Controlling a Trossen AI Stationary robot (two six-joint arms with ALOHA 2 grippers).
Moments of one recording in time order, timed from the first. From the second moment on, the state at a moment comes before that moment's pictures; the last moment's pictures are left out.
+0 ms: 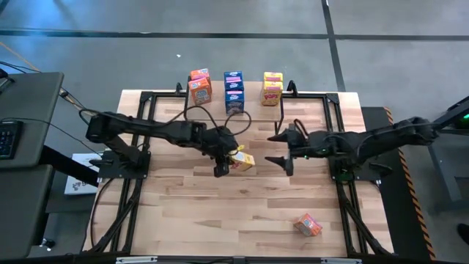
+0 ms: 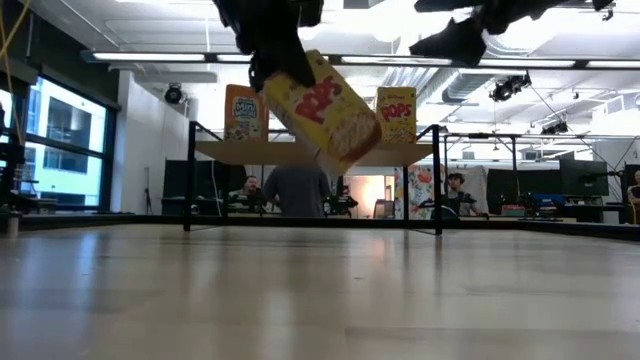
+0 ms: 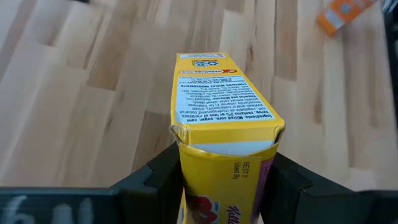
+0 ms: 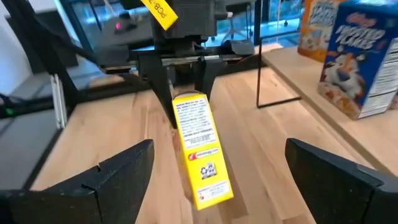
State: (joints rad) left arm -0.02 1.61 1.30 -0.59 0.04 -0.22; right arm 0.15 0.99 0.66 0.04 0.25 0.20
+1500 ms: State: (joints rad) left arm -0.08 1.67 1.30 -0.44 -0.04 -0.03; right arm 0.15 1.45 0.90 -0.03 0.12 0.15
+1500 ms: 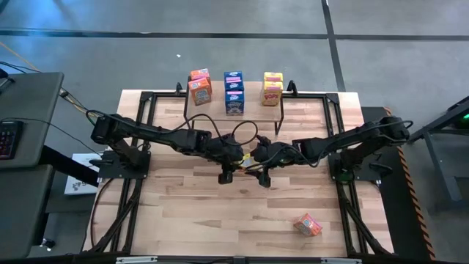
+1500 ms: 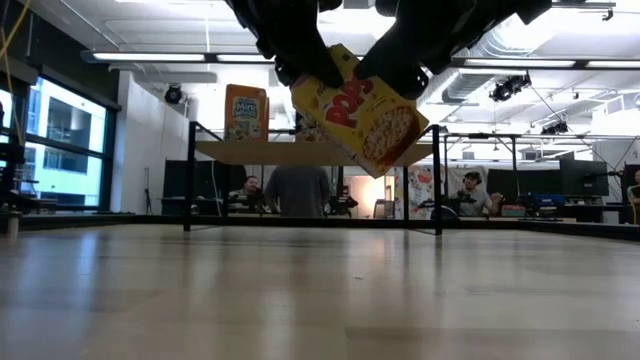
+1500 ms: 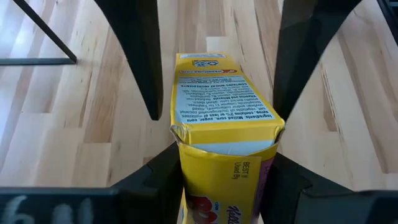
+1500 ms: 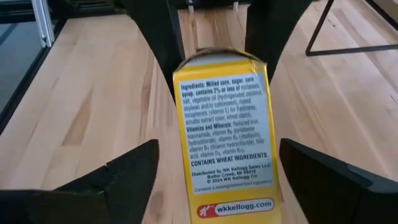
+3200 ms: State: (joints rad) left arm -0.05 1.61 1.30 -0.34 0.01 -0.03; right arm 0.15 1.43 0.90 -0.08 0.13 0.18
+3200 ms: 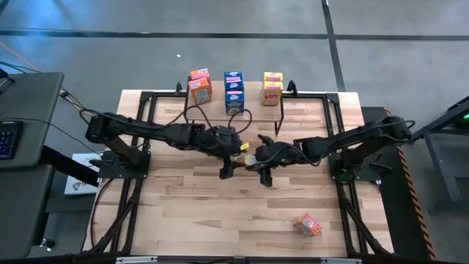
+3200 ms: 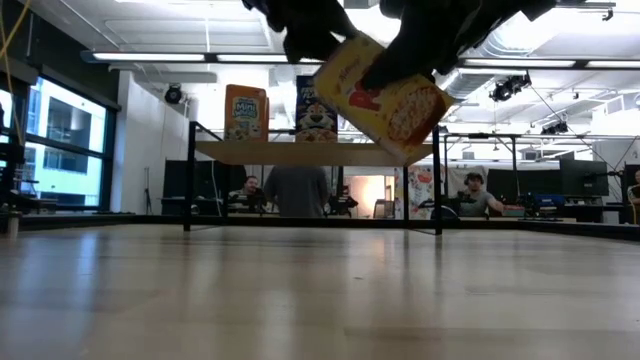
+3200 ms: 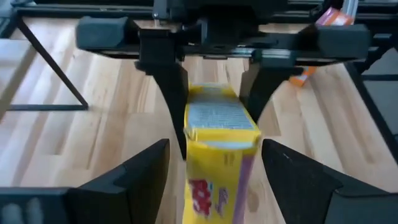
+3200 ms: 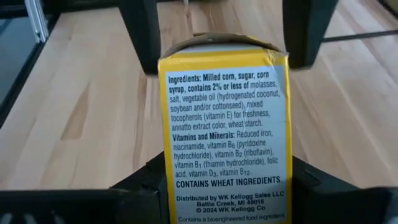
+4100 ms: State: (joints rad) left arm -0.05 1.47 1.30 -0.35 0.01 -0.05; right arm 0.03 1.00 0.77 -0.20 0.28 -0.07
